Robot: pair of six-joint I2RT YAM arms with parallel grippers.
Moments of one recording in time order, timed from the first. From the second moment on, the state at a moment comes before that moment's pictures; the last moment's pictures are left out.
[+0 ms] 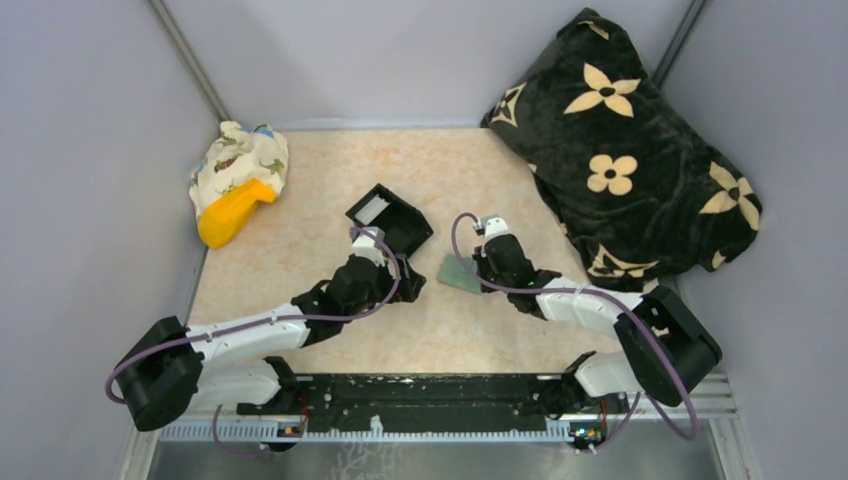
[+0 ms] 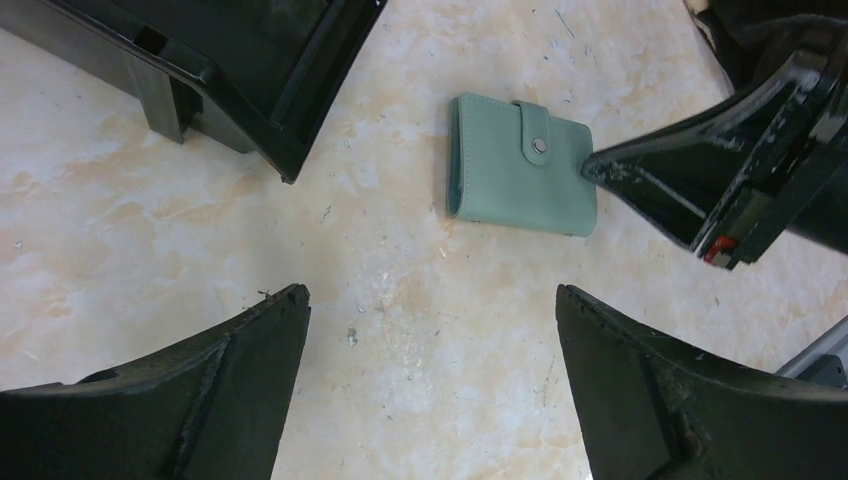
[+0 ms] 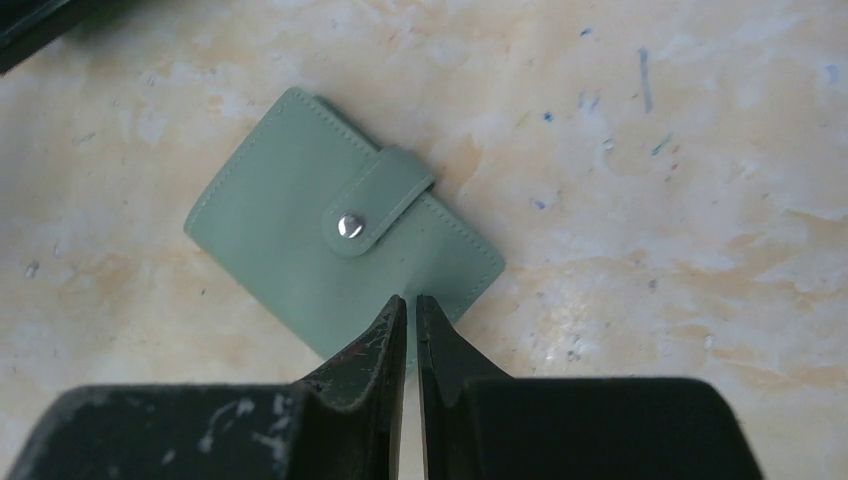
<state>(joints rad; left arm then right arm) -0.91 1.16 0.46 0.24 -0.29 -0.69 0.65 1.32 0.53 0.10 0.16 0.25</state>
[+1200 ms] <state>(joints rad) -0.91 1.14 0.43 0.22 -0.32 -0.72 0.65 1.39 0.51 0.19 0.12 0.26</state>
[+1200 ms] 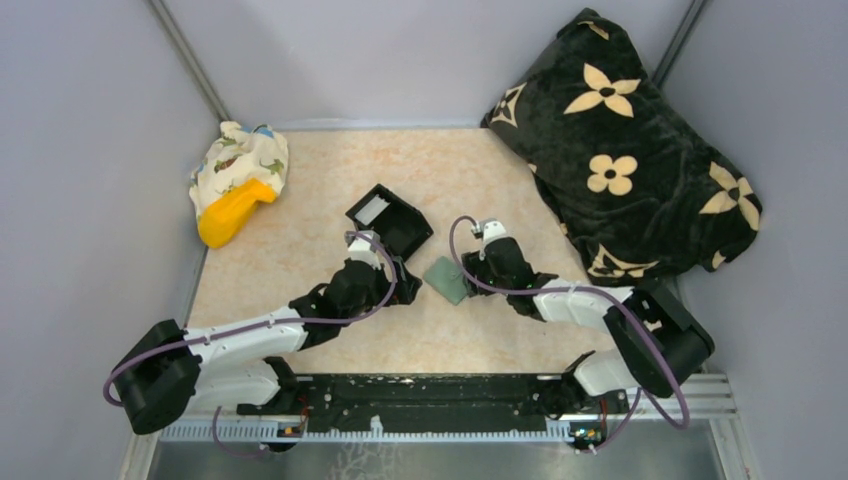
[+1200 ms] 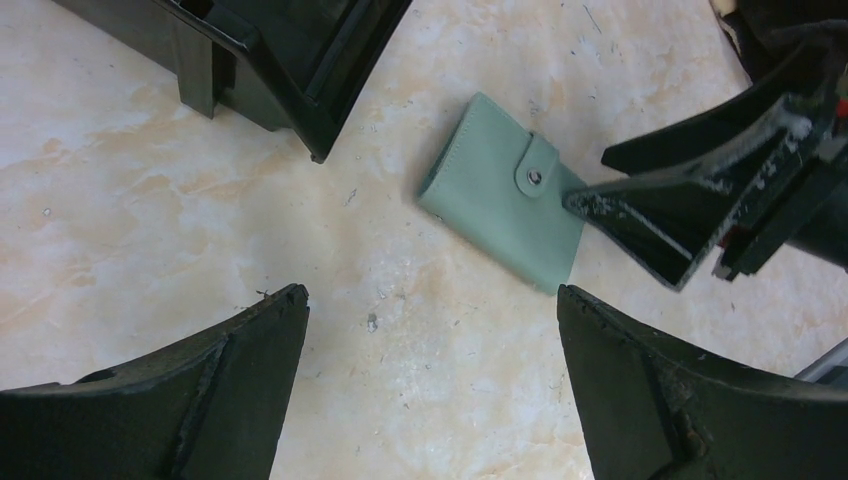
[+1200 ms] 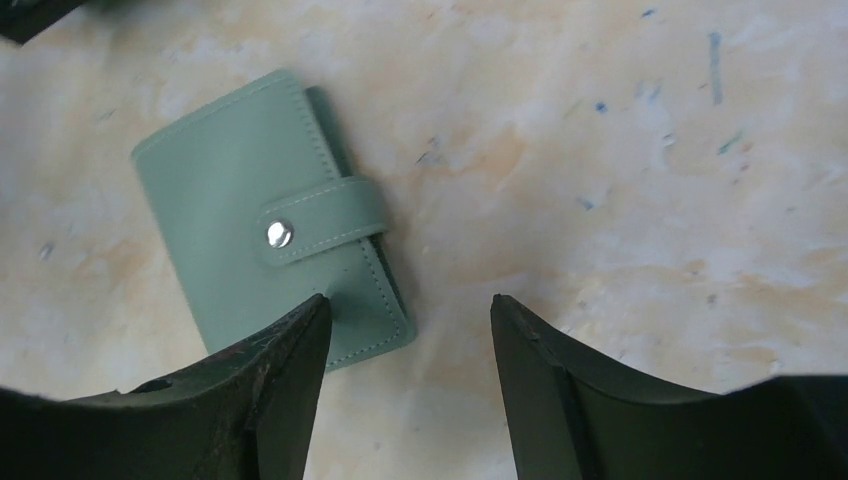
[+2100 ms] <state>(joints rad) -0.91 1.20 0.43 0.28 -0.32 -0.77 0.75 1.36 0.64 0.08 0.12 0.24</state>
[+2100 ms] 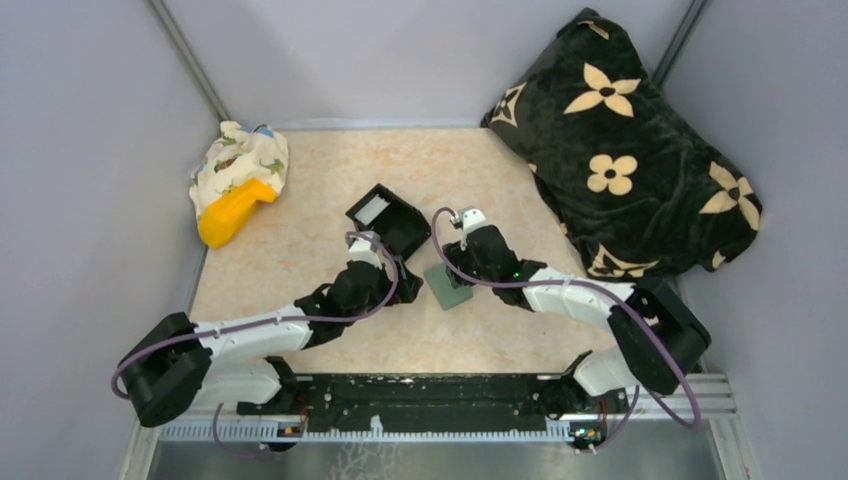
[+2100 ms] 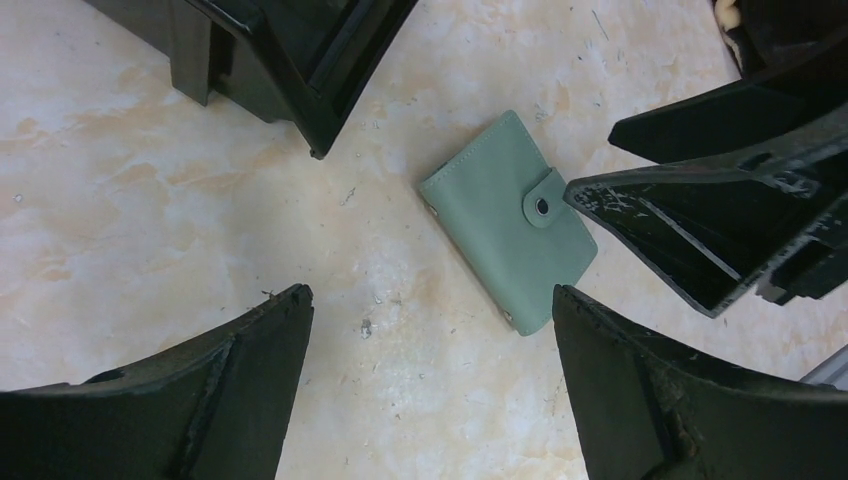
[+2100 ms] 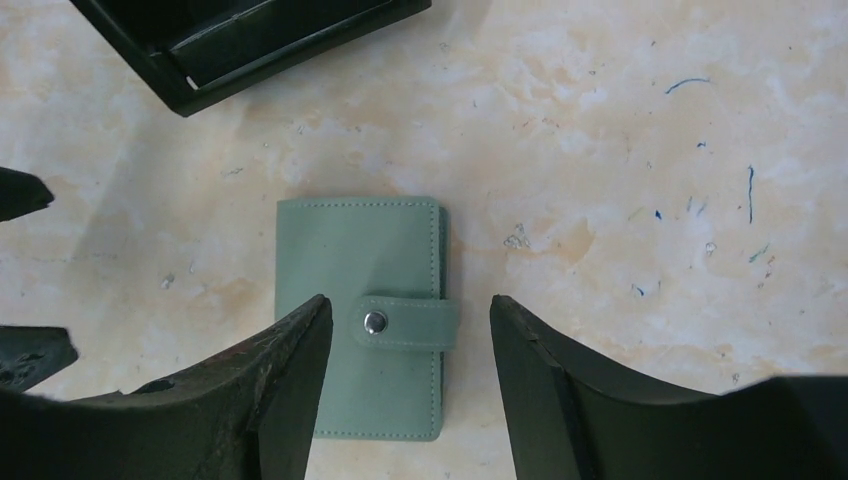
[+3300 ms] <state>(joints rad) -0.91 1.15 0.38 0.24 -0.40 -0.80 0.84 1.53 0.69 0.07 0.23 0.23</state>
